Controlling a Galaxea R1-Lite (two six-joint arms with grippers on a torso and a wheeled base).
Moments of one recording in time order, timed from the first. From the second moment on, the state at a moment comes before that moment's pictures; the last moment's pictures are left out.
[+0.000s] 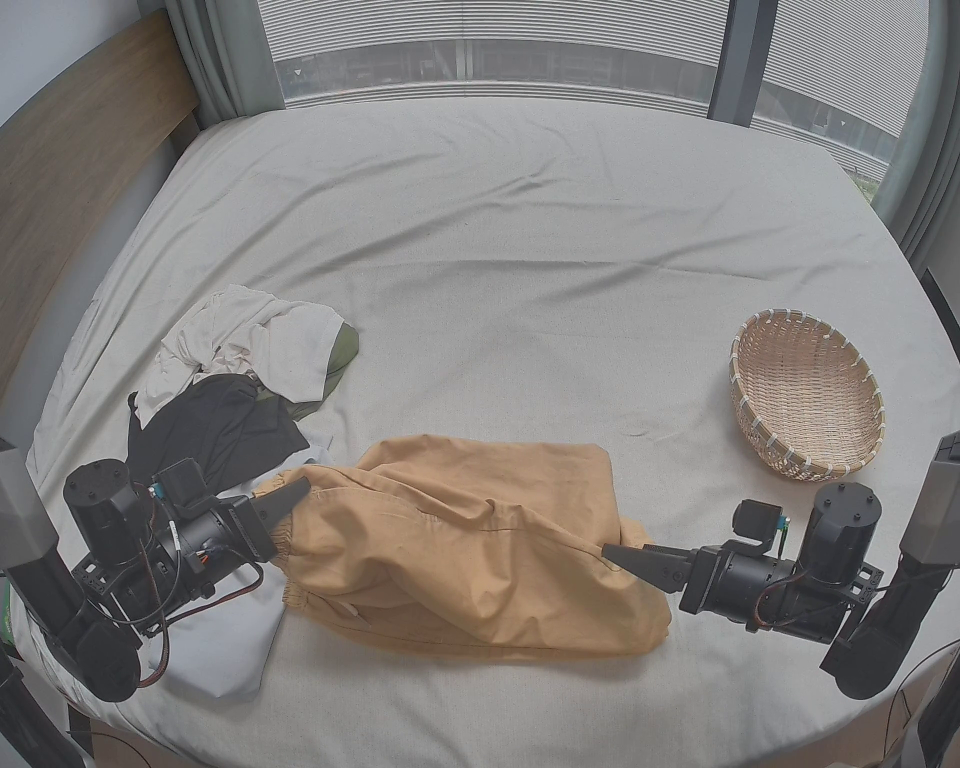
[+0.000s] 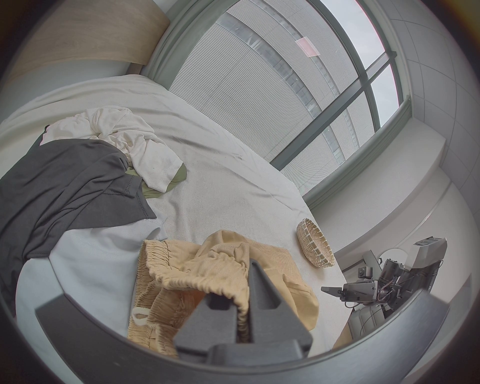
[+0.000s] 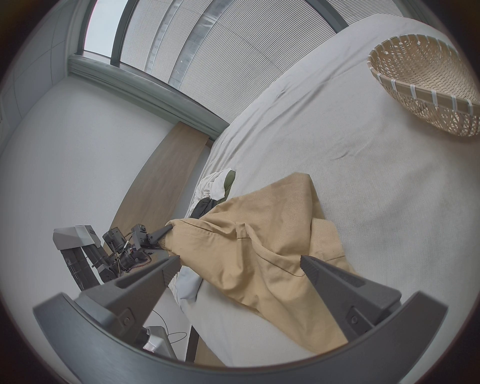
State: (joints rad) left arm -0.23 1.87 -0.20 -1.55 -0.34 -0.51; right arm 0.49 1.99 -0.21 -1.54 0.34 0.61
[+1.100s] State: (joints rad) left arm -0.22 1.87 -0.19 -1.55 -0.34 -0.51; right arm 0.38 2.14 -0.27 -1.54 0.33 0.56
